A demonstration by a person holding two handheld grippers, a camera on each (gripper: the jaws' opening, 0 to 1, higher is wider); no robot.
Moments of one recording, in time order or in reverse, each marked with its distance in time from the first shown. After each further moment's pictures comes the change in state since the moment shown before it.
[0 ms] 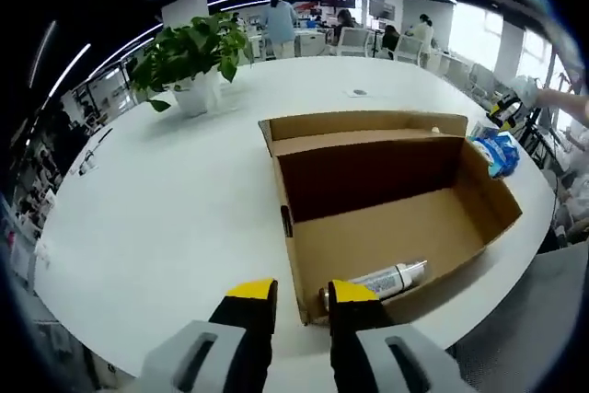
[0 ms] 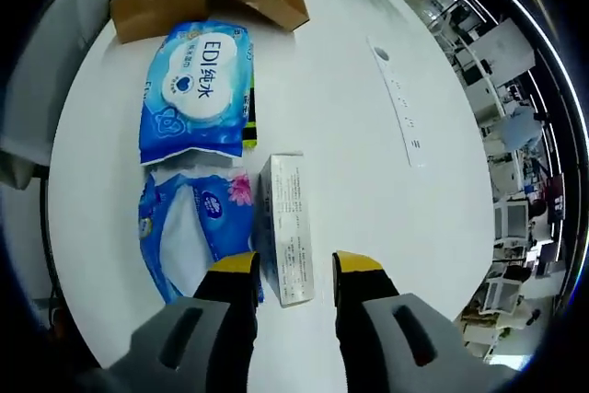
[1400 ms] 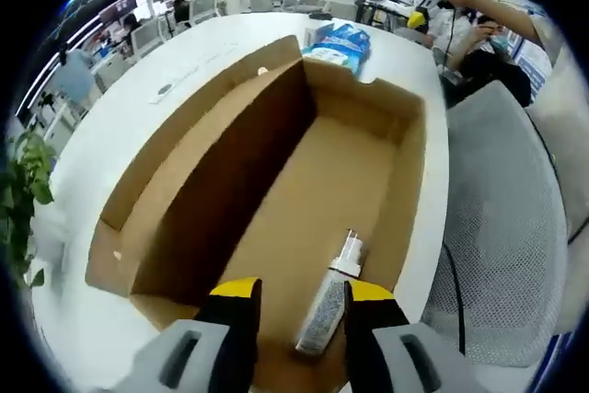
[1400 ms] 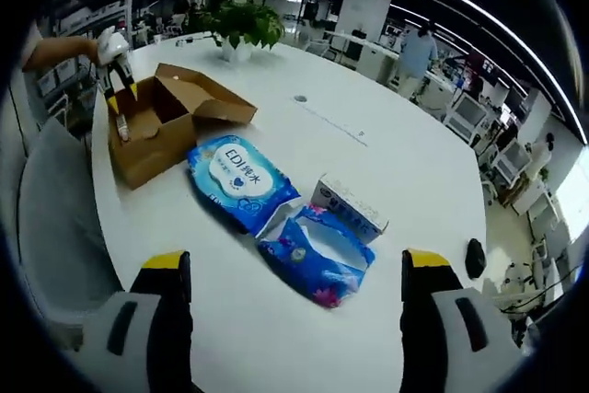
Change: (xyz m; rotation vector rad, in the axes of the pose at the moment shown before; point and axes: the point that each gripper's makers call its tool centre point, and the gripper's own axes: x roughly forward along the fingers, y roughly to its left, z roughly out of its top) left arm 0.043 -0.078 0.006 0.774 0.246 -0.570; right arm -0.106 0.117 0.035 0.693 -0.325 -0.220
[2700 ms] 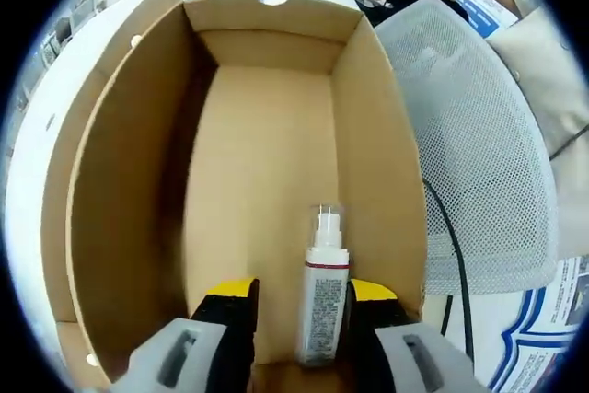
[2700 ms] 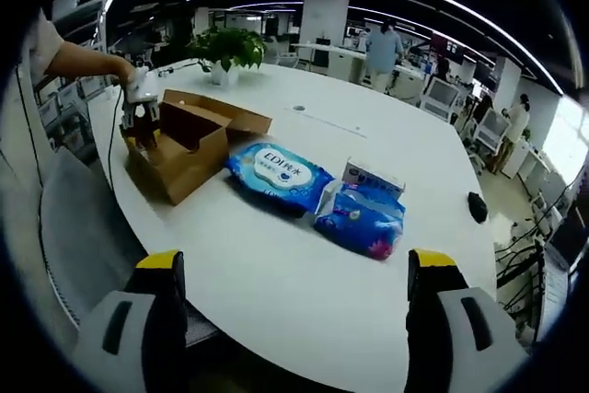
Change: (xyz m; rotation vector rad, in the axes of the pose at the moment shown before) left arm 0.042 -0.017 -0.021 0.303 0.252 -0.303; right arm -0.051 0.083 -0.021 0.156 -0.055 -0.081
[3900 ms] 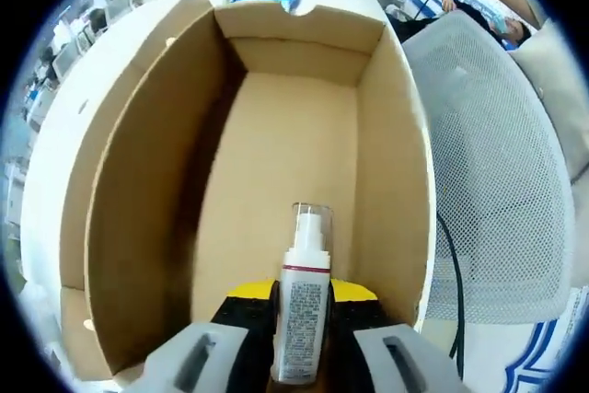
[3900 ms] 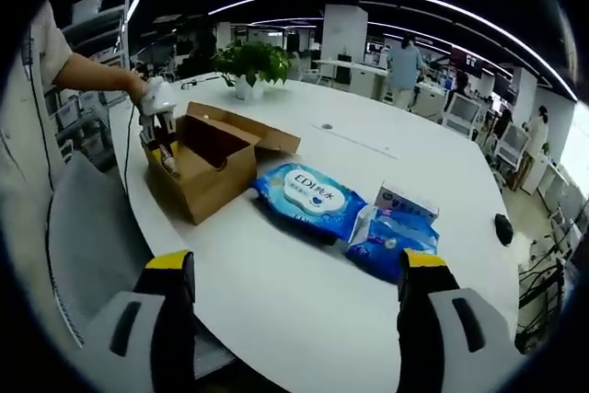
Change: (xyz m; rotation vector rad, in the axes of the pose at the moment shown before) left arm -0.009 0.001 0.006 -0.103 -0.082 0.159; right arm 0.025 0.034 0.025 -0.043 -0.099 0.125
